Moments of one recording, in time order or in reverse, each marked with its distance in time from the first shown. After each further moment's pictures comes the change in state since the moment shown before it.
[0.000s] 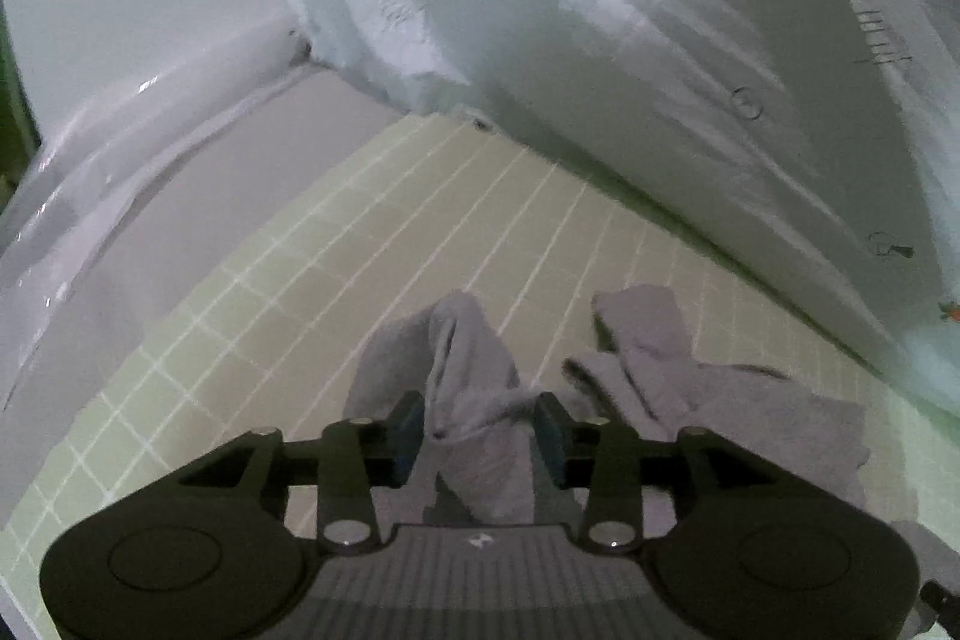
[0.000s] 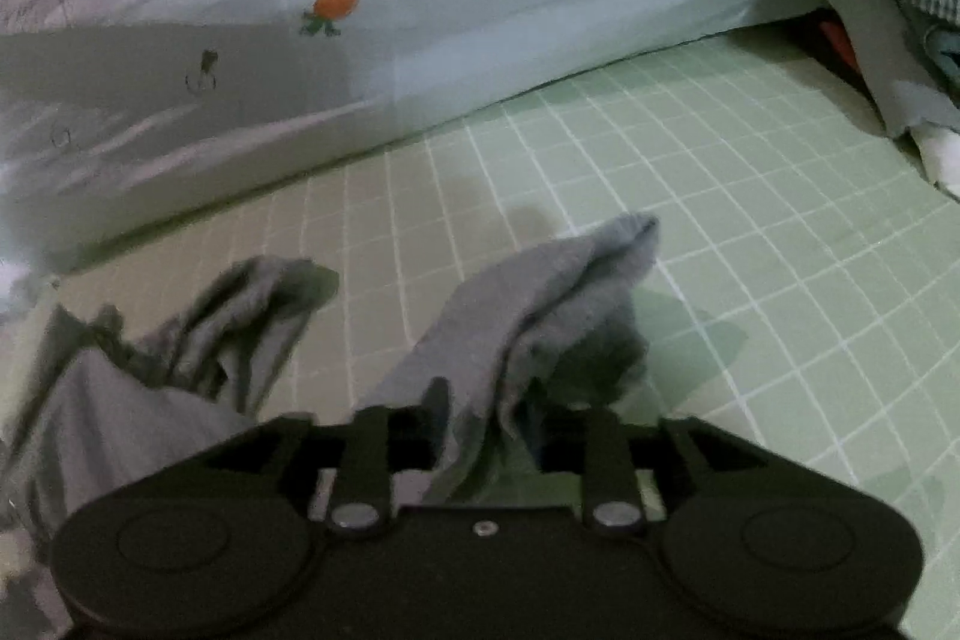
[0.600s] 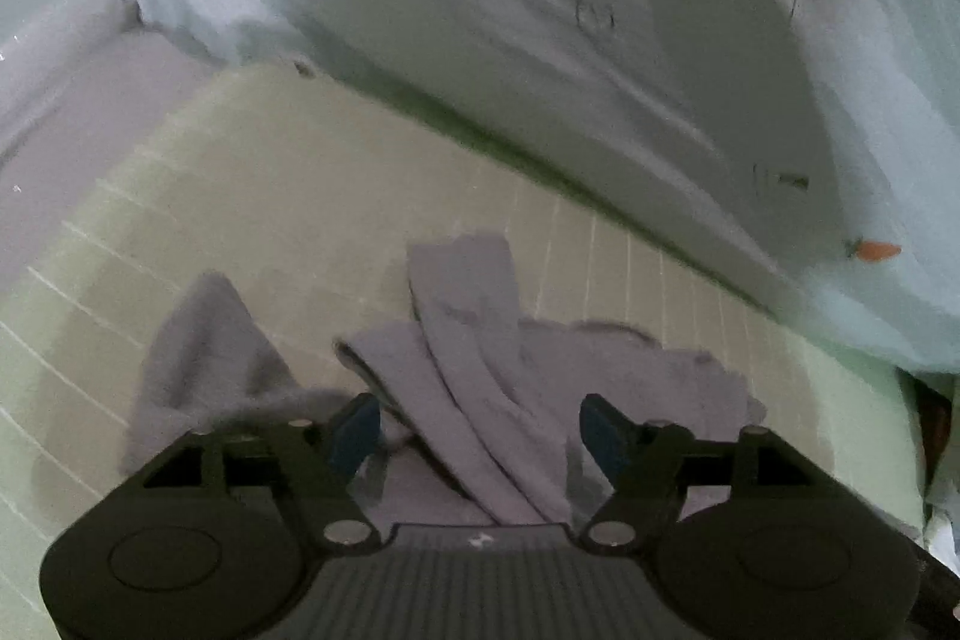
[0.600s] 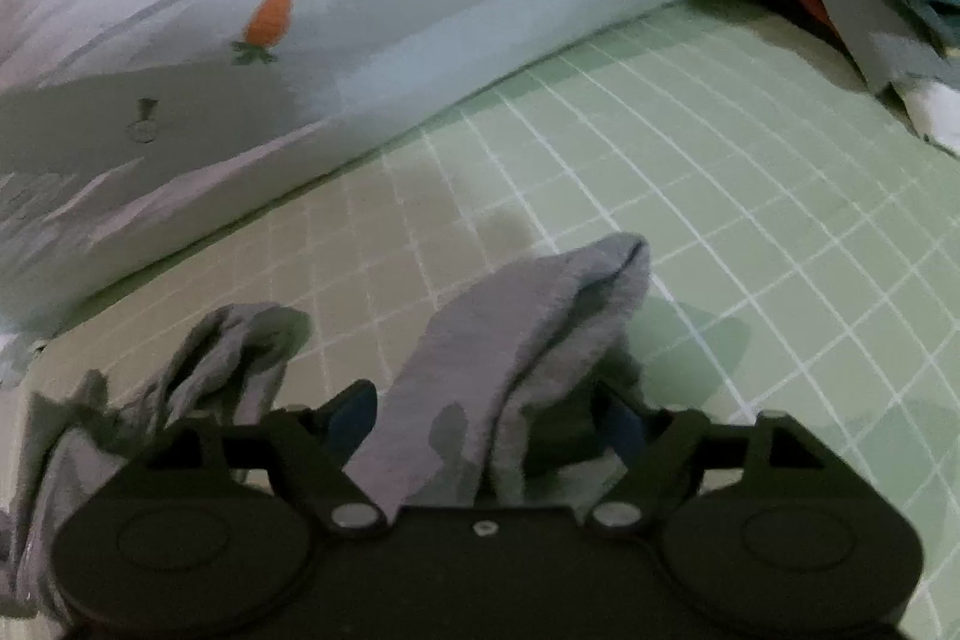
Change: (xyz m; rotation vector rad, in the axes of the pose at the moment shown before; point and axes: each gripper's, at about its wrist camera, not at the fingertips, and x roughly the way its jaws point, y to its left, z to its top) left arm 0.053 -0.063 -0.004 0.075 0.150 -0.228; right arm 0.034 -0.014 0.027 0.133 0.050 -0.055
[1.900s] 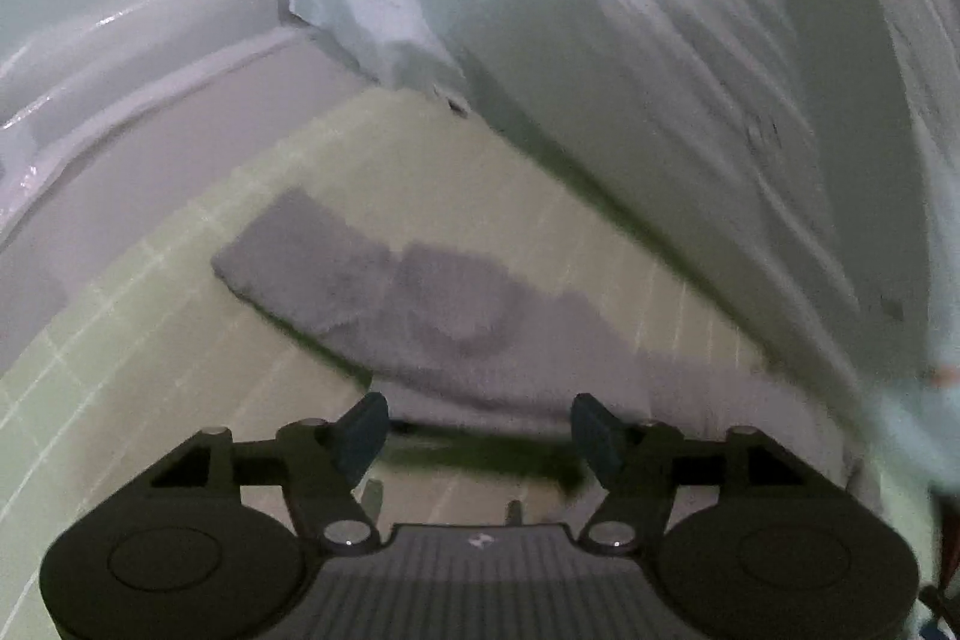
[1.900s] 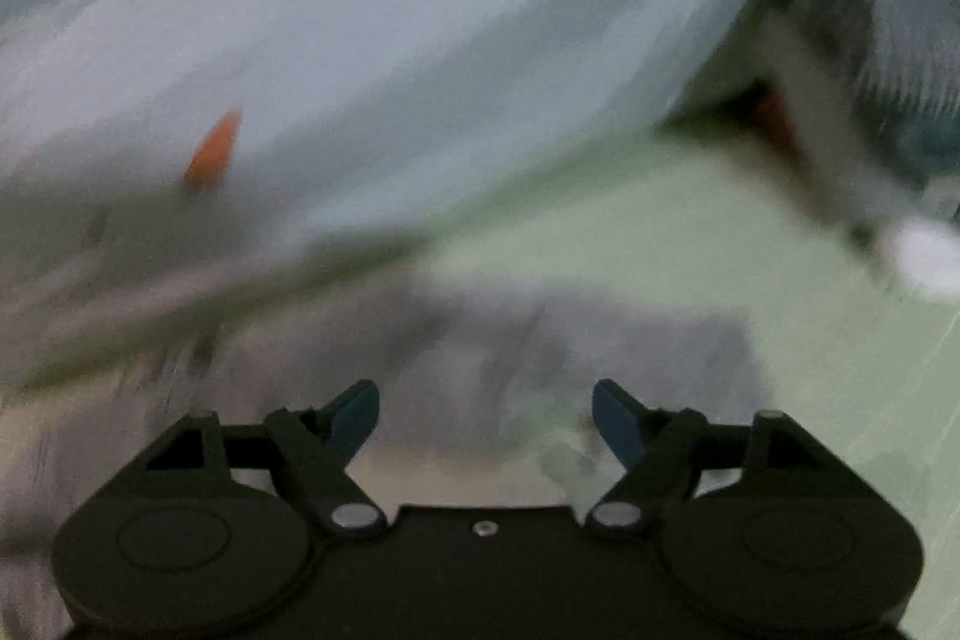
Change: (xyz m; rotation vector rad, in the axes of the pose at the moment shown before) left arm -0.032 0.072 -0.016 -0.232 -0.133 0.137; right arm -0.004 -0.014 0.035 -0.087 -0.114 -0.022
